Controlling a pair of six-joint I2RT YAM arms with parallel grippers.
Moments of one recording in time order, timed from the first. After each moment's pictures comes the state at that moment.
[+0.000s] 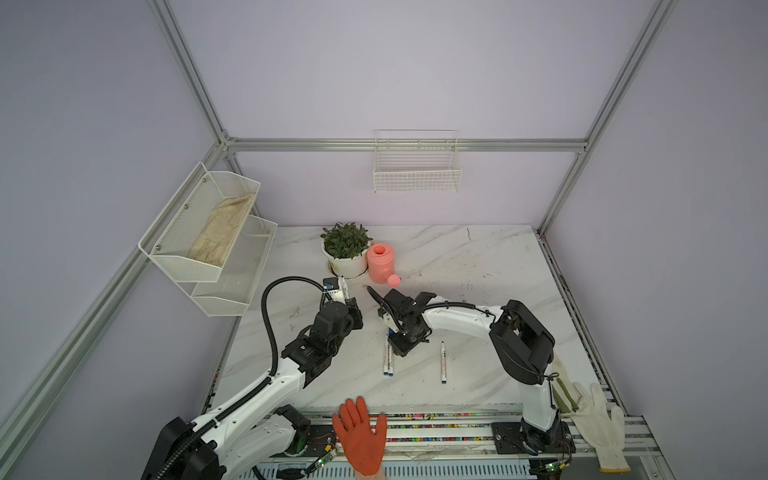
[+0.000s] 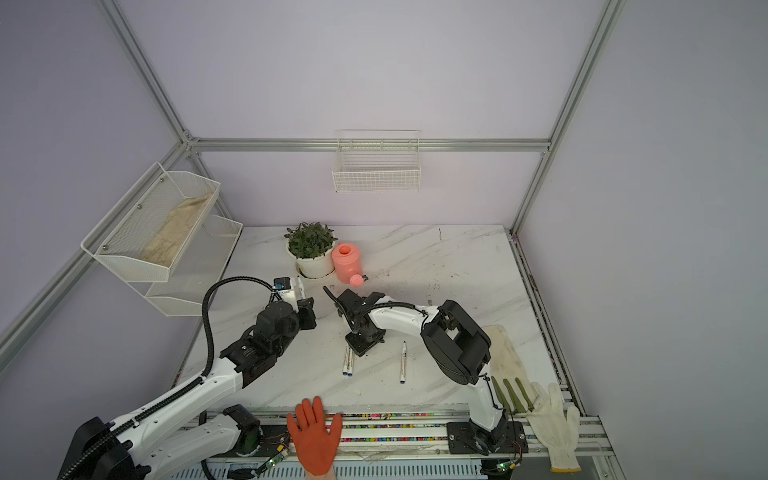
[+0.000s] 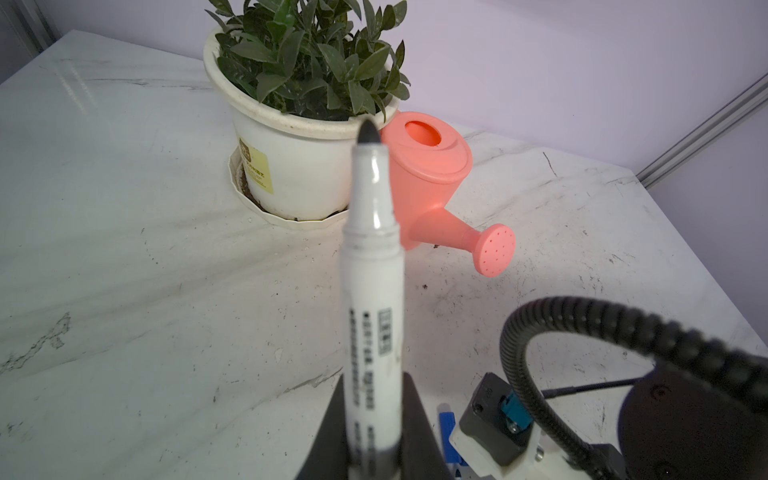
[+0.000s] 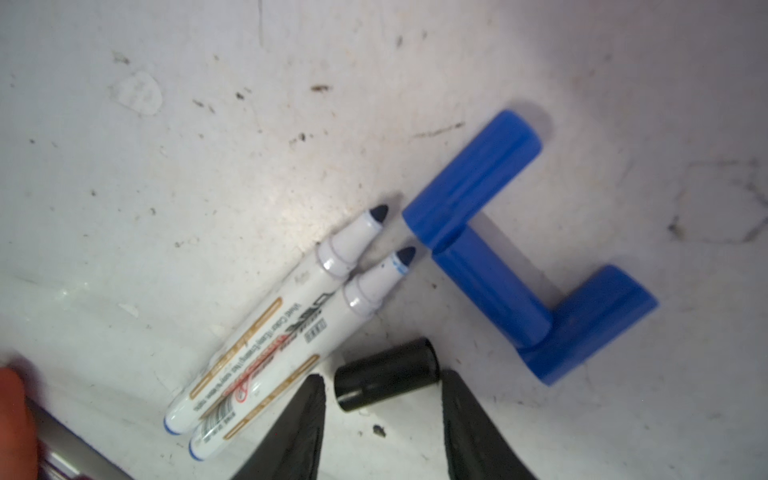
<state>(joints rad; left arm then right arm) -0.56 0.99 0.57 -0.03 -0.37 -0.47 0.93 2.01 1.43 -0.79 -0.12 0.18</state>
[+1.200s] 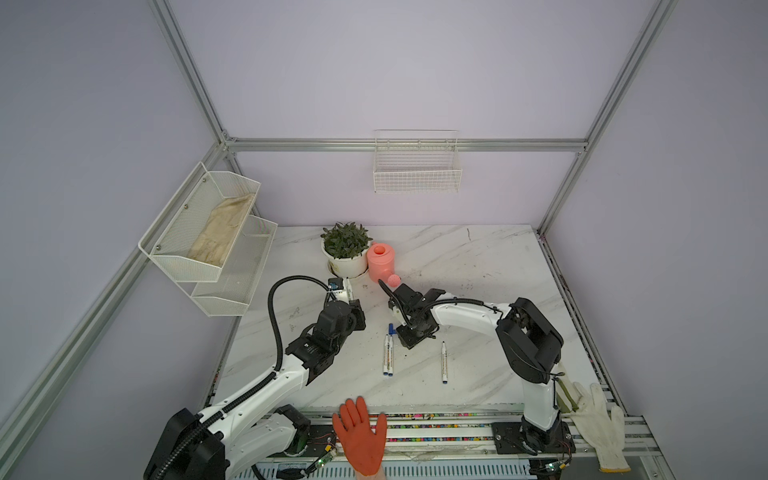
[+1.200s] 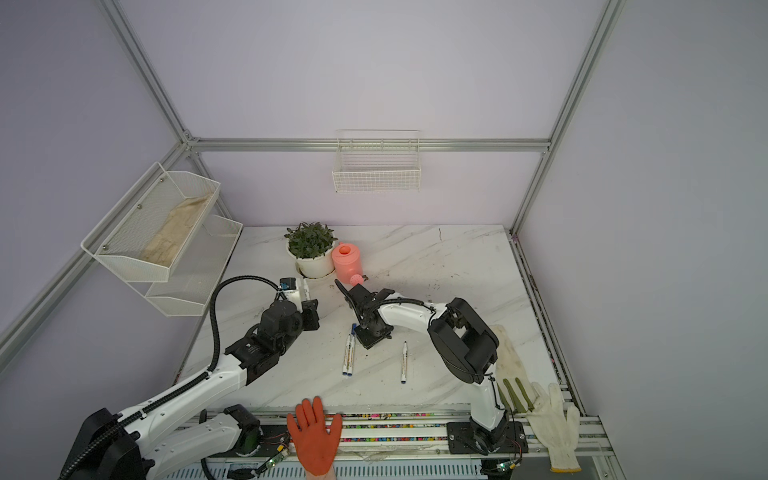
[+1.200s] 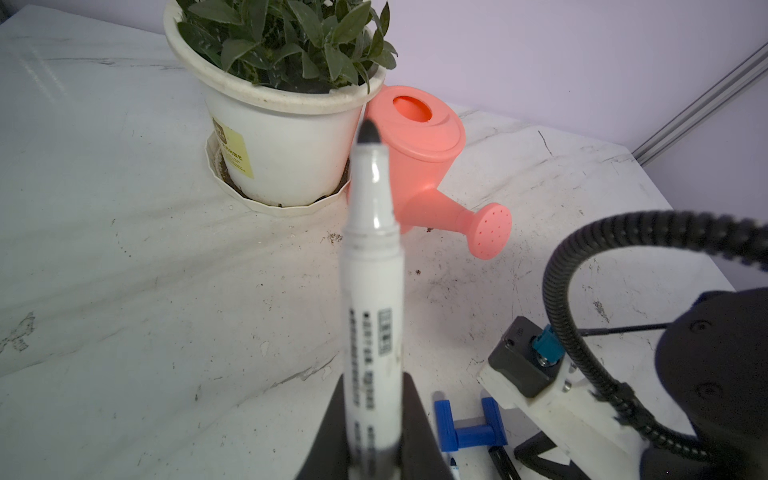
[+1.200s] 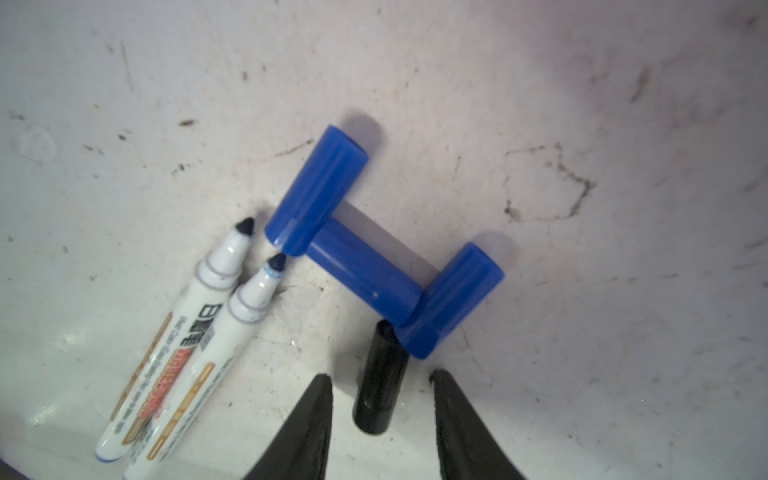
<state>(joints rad) -0.56 1.03 0.57 -0.02 -0.33 -0.46 0.86 1.98 1.38 -0.74 -0.07 0.21</state>
